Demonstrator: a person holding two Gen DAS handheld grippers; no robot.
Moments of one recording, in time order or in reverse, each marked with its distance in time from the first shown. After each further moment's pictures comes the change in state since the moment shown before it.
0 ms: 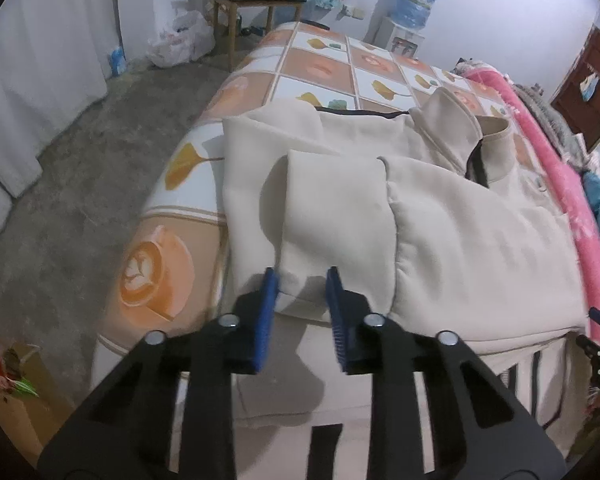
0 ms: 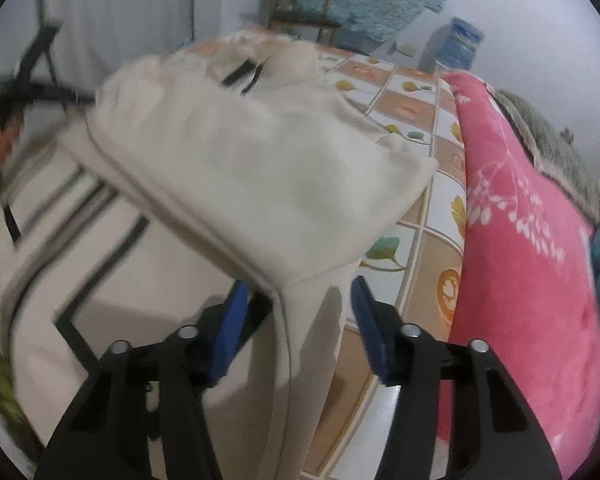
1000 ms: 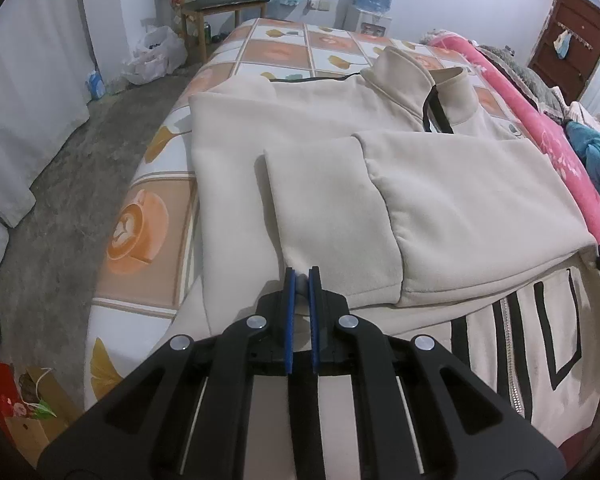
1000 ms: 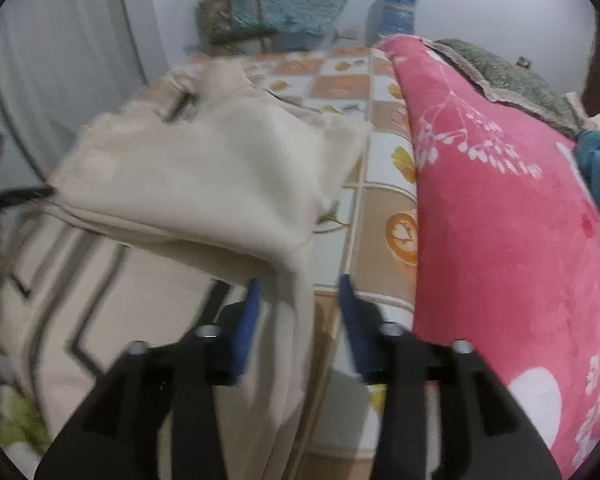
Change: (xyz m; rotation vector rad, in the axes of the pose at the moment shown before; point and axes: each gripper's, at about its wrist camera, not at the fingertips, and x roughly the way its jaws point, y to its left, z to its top) left arm -0.017 -0.019 -0.044 0.135 0.005 -0.024; right arm -0.025 -0.054 -0.032 0.336 -0.067 0.101
